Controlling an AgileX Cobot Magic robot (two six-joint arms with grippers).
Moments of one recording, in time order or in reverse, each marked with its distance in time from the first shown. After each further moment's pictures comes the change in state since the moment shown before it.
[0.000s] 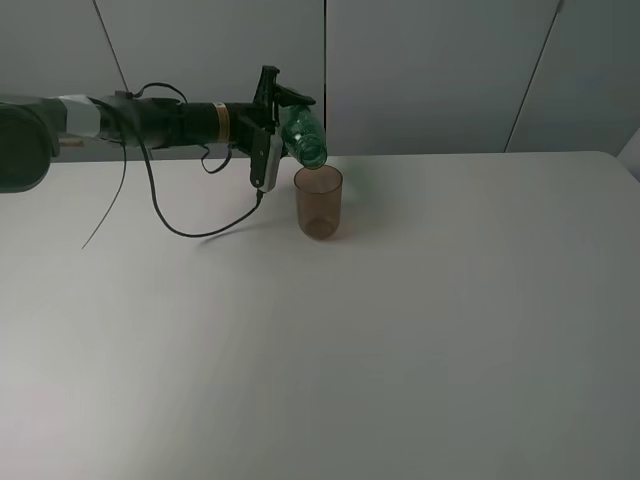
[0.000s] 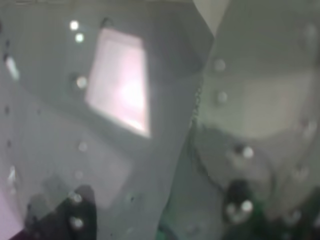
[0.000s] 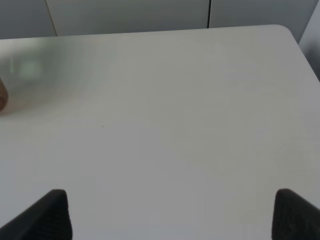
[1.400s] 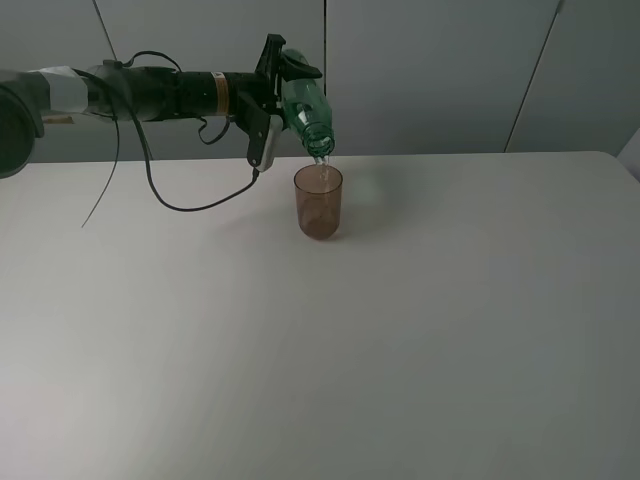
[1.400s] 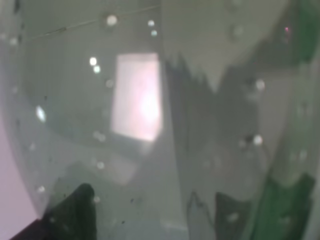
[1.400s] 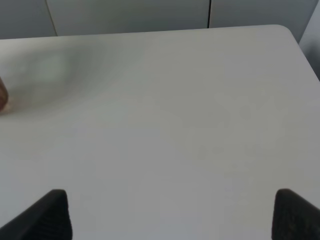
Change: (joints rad) left arm -0.006 -0.065 -0.027 0.061 -0.004 0.074; right arm 0.000 0.000 0.000 0.000 0.000 0.000
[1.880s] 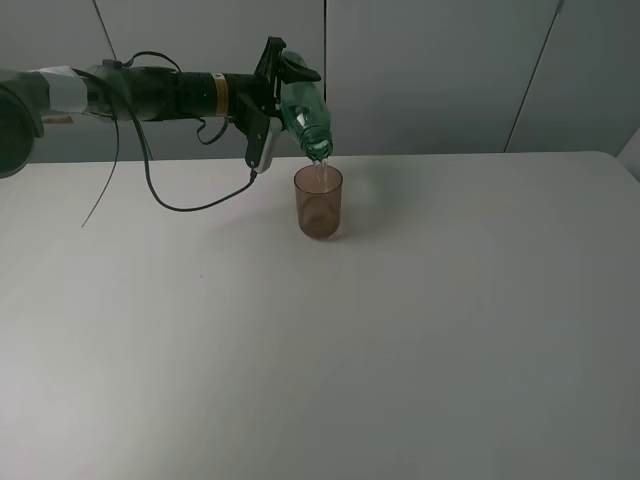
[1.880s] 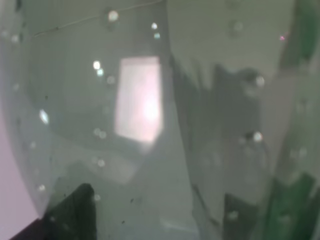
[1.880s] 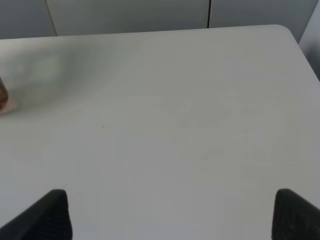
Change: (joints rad) left arm 0.000 0.000 0.000 0.025 0.018 0.000; right arm 0.000 0.000 0.000 0.000 0.000 0.000
